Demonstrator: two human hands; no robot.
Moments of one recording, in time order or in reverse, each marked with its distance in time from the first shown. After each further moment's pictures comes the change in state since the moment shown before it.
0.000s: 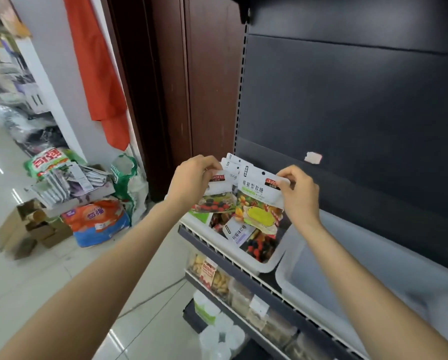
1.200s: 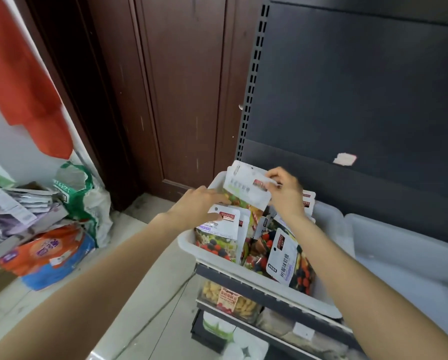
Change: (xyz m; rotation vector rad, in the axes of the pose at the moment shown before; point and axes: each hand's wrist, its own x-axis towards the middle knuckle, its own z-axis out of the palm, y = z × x) left_hand 0.110 -0.186 0.056 0.156 -0.707 0.382; right_hand 0.090 -0.002 0.177 -0.021 0.017 0.305
